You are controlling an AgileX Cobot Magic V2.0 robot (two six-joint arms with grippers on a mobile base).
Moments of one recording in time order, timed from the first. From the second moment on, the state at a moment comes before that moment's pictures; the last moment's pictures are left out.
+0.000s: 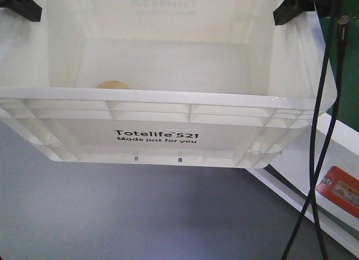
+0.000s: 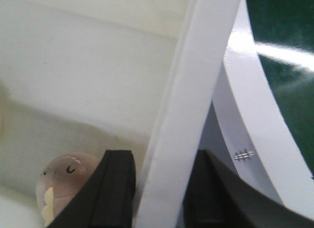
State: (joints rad) left arm -0.18 1.48 -1.79 -0.10 1.32 -0.12; right arm 0.26 1.52 -1.79 0.13 1.30 -0.02
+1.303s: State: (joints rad) left arm -0.18 1.48 -1.79 -0.10 1.32 -0.12; right arm 0.26 1.52 -1.79 0.13 1.30 -0.02
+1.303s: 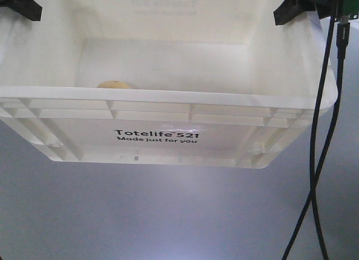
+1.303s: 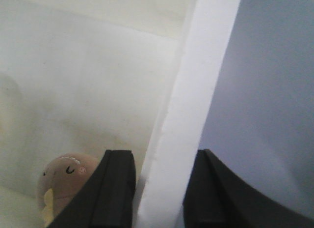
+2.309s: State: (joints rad) left arm -0.18 1.48 -1.79 -0.10 1.32 -0.12; right arm 0.26 1.52 -1.79 0.14 1.30 -0.02
